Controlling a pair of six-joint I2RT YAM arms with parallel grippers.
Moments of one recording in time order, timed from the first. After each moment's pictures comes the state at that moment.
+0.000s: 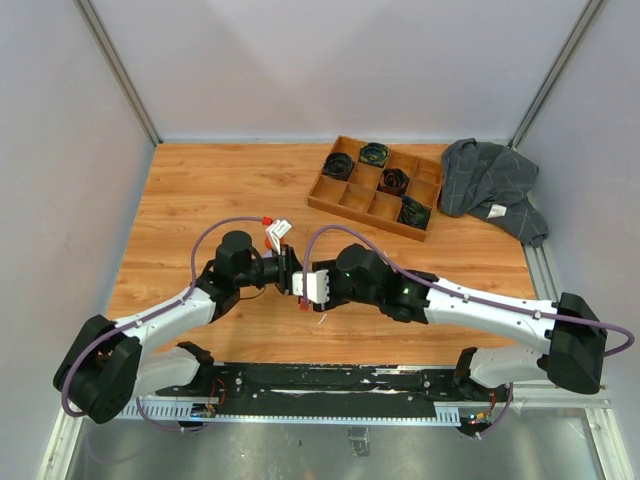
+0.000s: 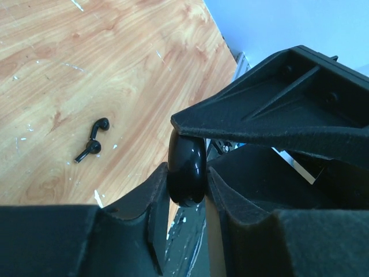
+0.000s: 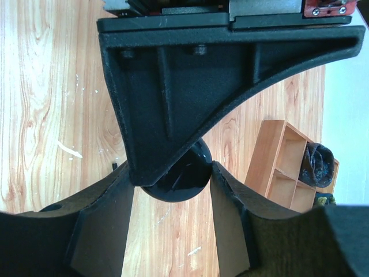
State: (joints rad) left arm -0.55 1.13 0.43 0.43 0.74 -0.69; right arm 1.12 1.27 0.89 -0.19 0.01 -0.77
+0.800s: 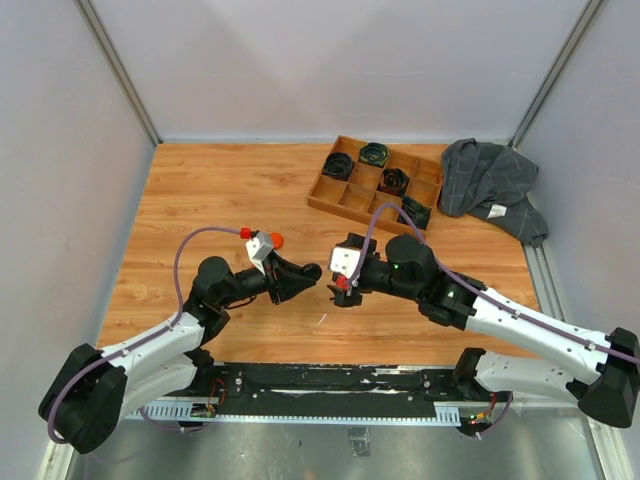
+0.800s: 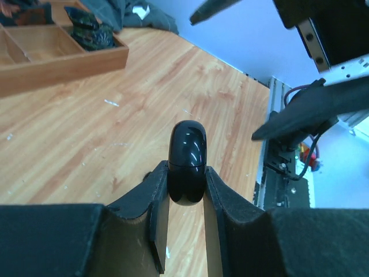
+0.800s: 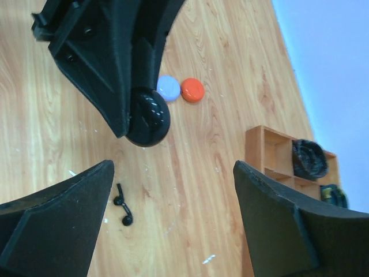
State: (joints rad) left arm -0.56 0.95 0.25 0.71 0.64 -0.41; right arm 1.03 1.02 0.82 -0.13 -0.12 -0.60
